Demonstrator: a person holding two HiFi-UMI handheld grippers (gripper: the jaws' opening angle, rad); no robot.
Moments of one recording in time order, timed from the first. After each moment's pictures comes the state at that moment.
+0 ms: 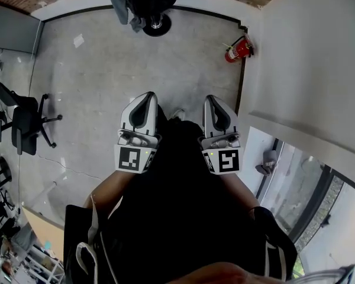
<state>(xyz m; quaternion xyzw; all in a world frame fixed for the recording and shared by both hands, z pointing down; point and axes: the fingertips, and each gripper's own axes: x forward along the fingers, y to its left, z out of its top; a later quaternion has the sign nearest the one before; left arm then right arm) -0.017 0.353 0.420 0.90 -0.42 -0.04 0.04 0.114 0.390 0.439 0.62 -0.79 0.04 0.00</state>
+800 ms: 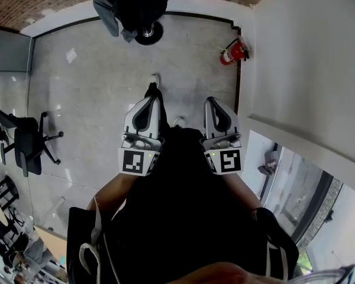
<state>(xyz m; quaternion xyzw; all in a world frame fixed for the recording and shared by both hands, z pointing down) 0.009 0.280 0.433 0.92 -0.39 -0.04 0.06 0.137 0.323 0.449 0.64 -0.76 0.06 0.02</state>
